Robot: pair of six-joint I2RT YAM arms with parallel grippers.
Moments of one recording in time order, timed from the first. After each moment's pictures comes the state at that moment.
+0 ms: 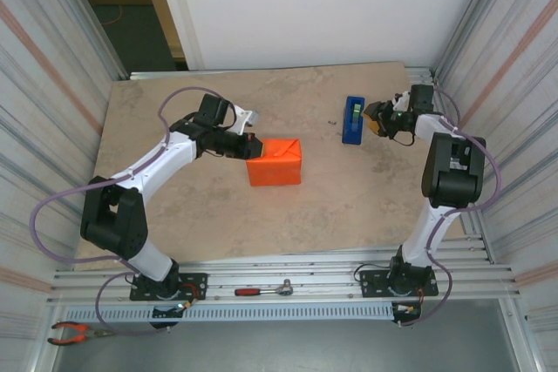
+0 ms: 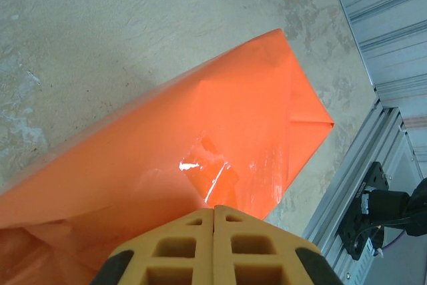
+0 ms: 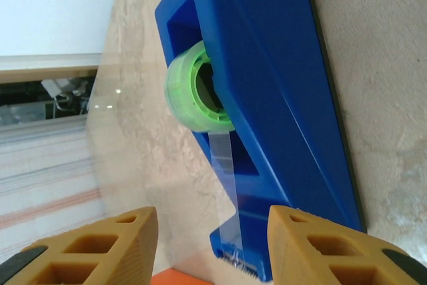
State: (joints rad) left arm -0.41 1.58 1.21 -0.57 0.64 -0.19; right arm -0.15 1.94 1.30 -0.25 -0.74 0.72
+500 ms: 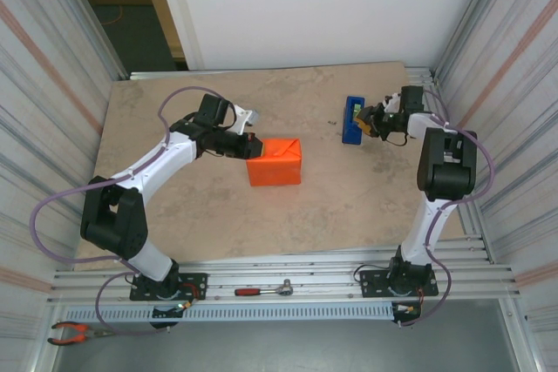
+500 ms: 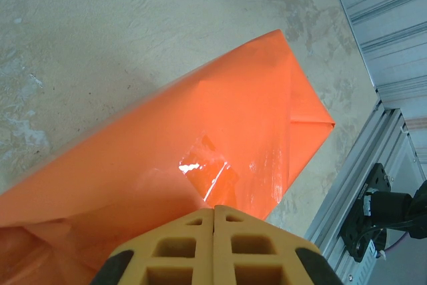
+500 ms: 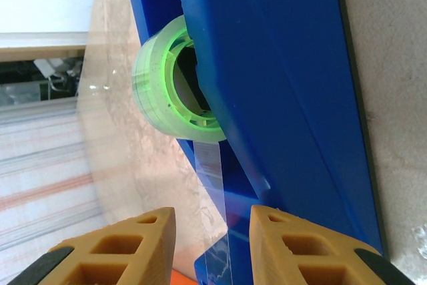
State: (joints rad) left arm -0.41 1.58 1.21 -0.56 0.64 -0.19; right arm -0.11 2.02 1.33 -0.25 -0.76 0.70
